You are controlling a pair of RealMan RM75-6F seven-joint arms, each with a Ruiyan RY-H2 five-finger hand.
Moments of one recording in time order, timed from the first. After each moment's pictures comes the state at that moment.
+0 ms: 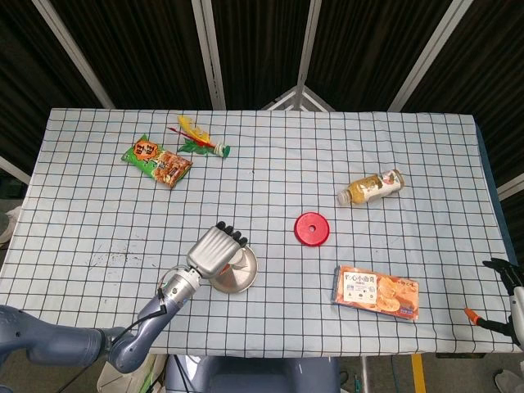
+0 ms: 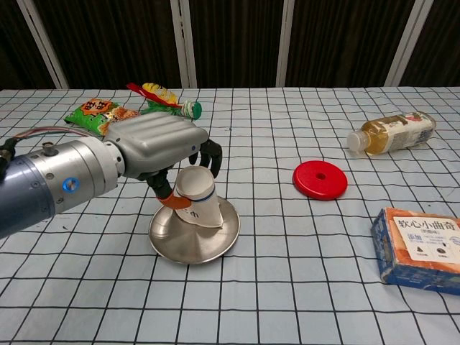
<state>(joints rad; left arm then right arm) -0.92 -1.66 -0.02 -1.62 1.05 1.11 0.70 -0.02 -0.99 0.07 -1.71 -1.37 1.42 0.21</state>
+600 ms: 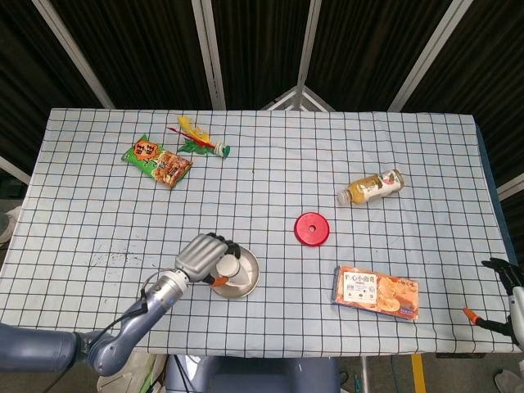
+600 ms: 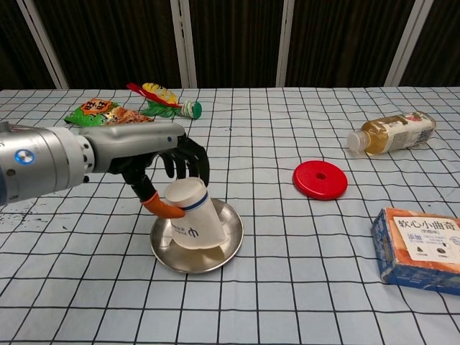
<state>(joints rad) -0.88 -1.48 -0.08 -1.81 0.95 0.96 0.44 -0.02 -0.99 0.07 -1.71 -1.37 1.42 0.20</state>
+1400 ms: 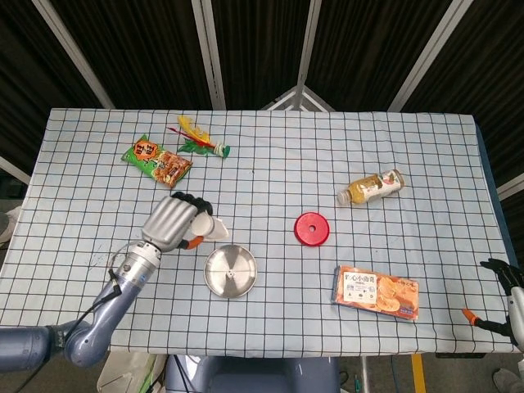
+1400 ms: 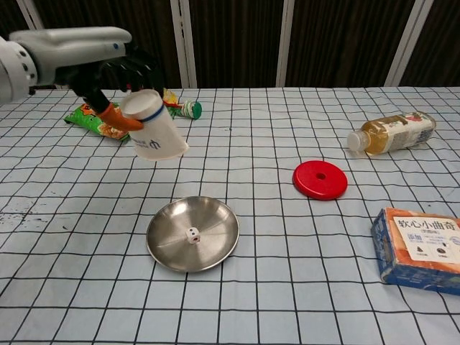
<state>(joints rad) -0.84 -1.31 -0.15 -1.87 0.96 1.13 0.56 -0.02 -0.99 0.07 -1.72 -1.37 1.41 0.20</state>
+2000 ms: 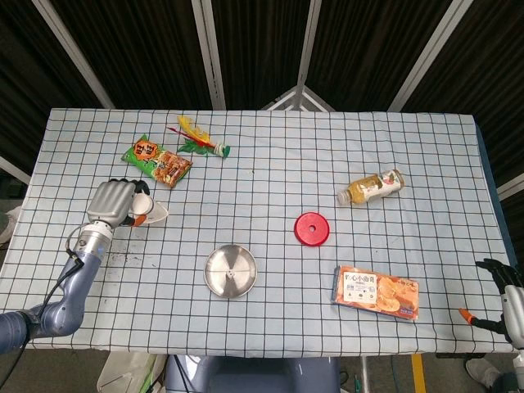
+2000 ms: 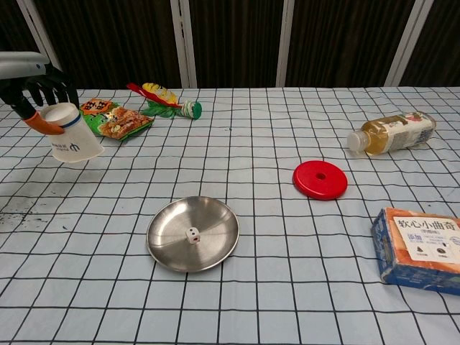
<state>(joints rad) -0.79 -1.30 -0.15 -1.56 0.77 0.98 0.42 0.00 -1.00 0.07 -1.71 -1.34 1.38 0.16</state>
